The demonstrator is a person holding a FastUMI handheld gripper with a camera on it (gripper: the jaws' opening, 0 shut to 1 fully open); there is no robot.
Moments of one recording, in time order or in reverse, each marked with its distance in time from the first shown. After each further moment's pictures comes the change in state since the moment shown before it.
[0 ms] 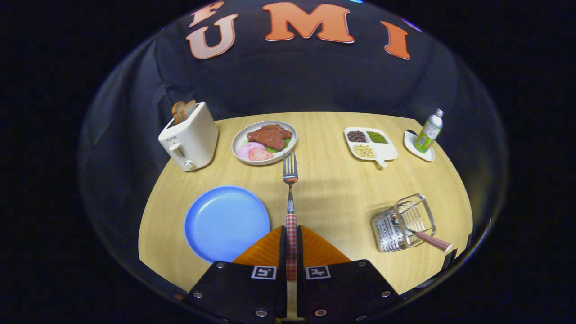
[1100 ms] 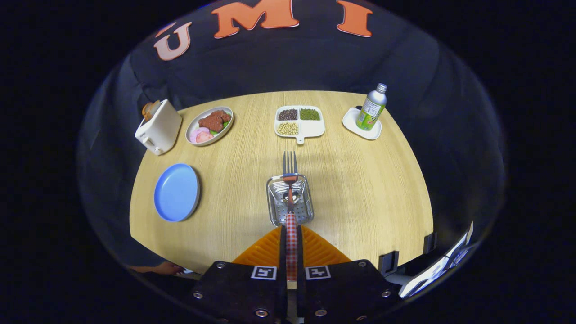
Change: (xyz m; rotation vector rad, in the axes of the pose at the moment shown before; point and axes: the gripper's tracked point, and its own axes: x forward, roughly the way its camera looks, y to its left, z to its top) arm -0.068 -0.178 -0.022 -0.080 0.250 -0.043
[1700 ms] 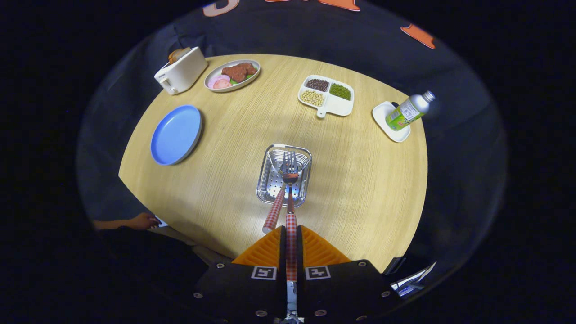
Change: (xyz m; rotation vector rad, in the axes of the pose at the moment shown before) arm 0.015 -0.017 -0.015 -0.311 0.250 0.092
